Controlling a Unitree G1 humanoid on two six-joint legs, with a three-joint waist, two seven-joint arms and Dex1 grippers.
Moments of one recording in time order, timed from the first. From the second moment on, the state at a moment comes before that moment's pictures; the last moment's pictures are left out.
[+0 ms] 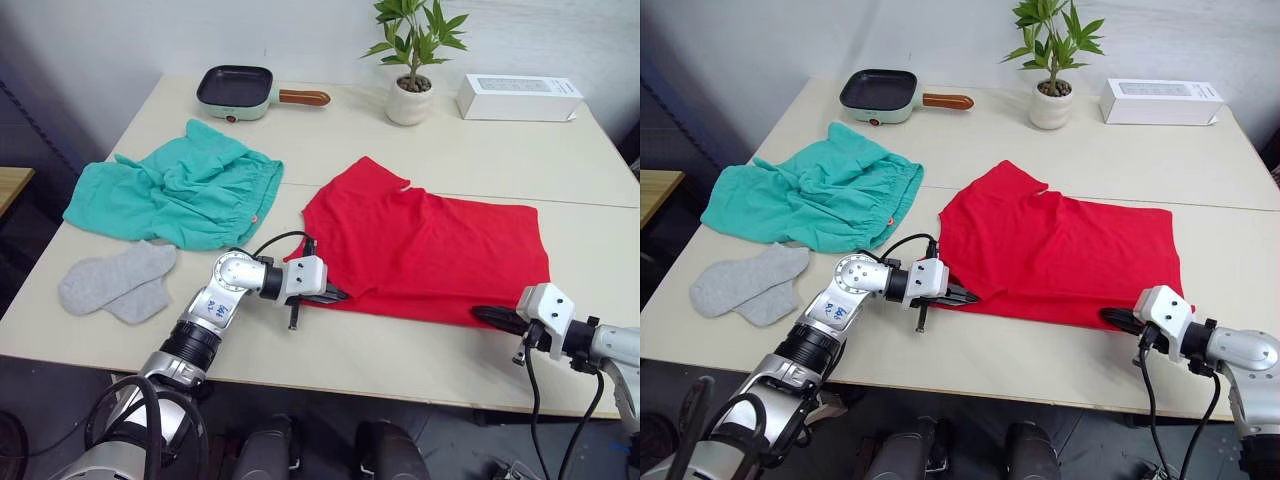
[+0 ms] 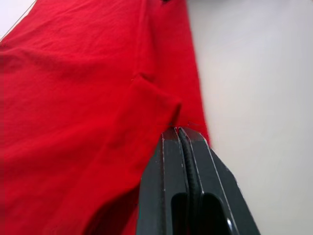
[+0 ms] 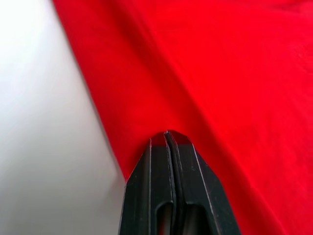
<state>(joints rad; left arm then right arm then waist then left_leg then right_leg) -0.68 0.37 -0.32 0.46 0.00 -0.20 -1.10 -0.03 -0.81 -0.22 0.20 0.24 -0.13 1.08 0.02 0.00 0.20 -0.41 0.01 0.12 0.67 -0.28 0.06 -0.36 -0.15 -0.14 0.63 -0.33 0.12</state>
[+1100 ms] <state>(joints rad) -0.42 0.36 -0.18 0.19 -0.07 0.07 -0.81 0.23 -0.42 -0.24 -0.19 0.28 0.06 0.51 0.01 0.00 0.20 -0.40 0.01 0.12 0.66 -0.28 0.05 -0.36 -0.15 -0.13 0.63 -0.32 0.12</state>
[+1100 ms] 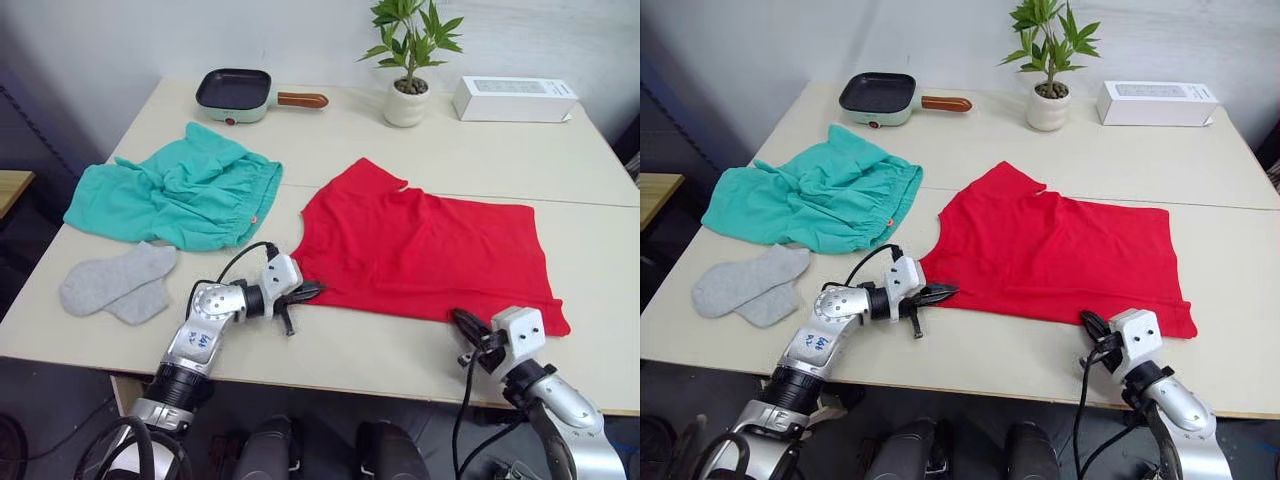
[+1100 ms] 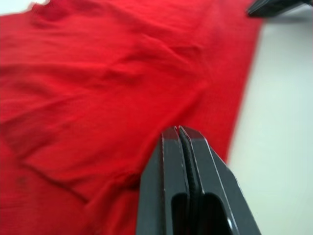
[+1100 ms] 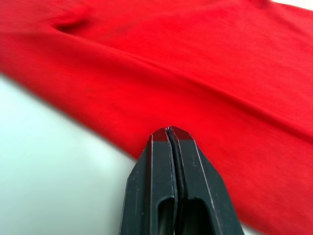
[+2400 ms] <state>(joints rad) -0.49 0.61 -0.27 0.12 0.04 -0.07 -1.00 -0.01 -1.04 -0.29 0.36 0.22 -0.10 1.16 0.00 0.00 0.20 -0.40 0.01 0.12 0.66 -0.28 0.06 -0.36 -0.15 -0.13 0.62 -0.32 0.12</state>
